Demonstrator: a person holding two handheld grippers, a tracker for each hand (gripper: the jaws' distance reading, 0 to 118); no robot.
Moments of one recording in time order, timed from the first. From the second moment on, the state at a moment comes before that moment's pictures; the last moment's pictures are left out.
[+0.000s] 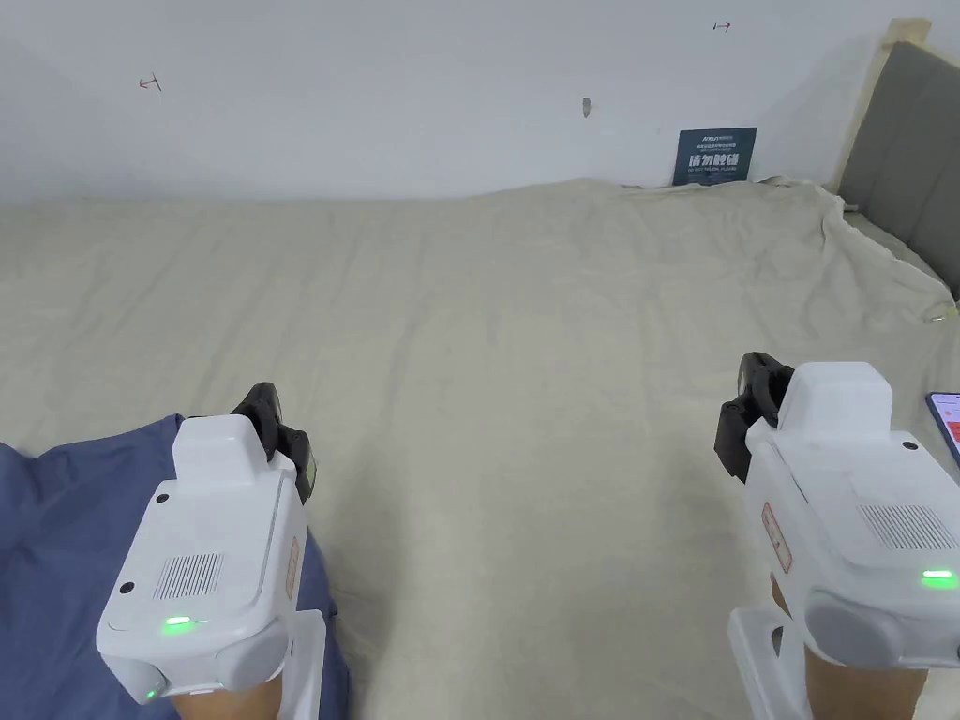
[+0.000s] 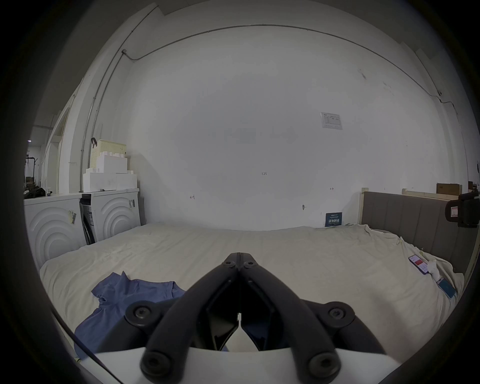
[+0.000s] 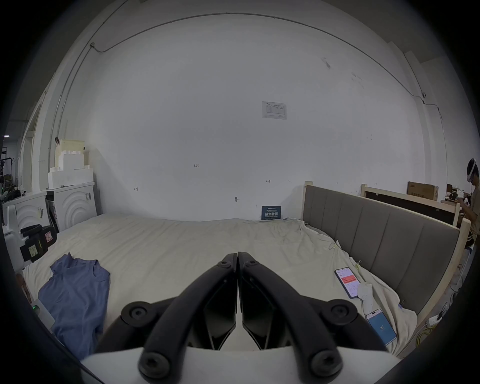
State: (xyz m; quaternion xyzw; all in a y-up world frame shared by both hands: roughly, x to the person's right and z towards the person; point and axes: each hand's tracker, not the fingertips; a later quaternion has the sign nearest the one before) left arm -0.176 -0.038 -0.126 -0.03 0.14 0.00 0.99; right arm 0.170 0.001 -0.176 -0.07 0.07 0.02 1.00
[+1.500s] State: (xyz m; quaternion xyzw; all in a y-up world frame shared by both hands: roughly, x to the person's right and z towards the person) left arm -0.370 -0.030 0.039 -0.05 0.40 -0.03 0.91; right arm -0.078 0.011 -0.168 -0.06 0.33 0.03 0.94
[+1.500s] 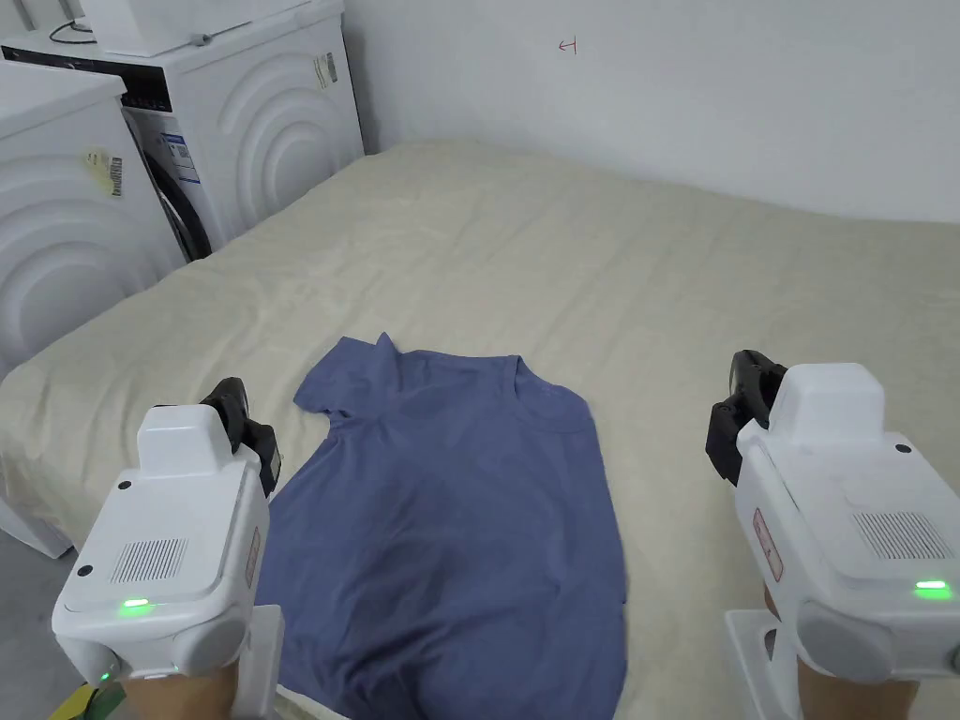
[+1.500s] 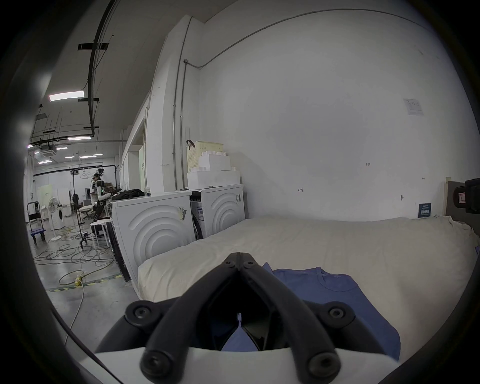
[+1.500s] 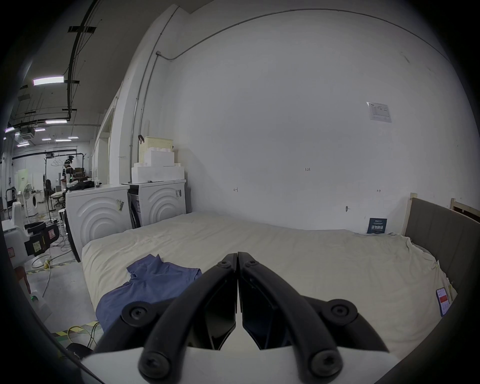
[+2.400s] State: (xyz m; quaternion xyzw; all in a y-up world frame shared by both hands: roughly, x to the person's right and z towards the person) left arm -0.427 -0.130 -0.162 -0.43 0.24 0.13 0.86; right arm -0.054 -0.019 -0.216 -0.10 0.28 0.06 0.95
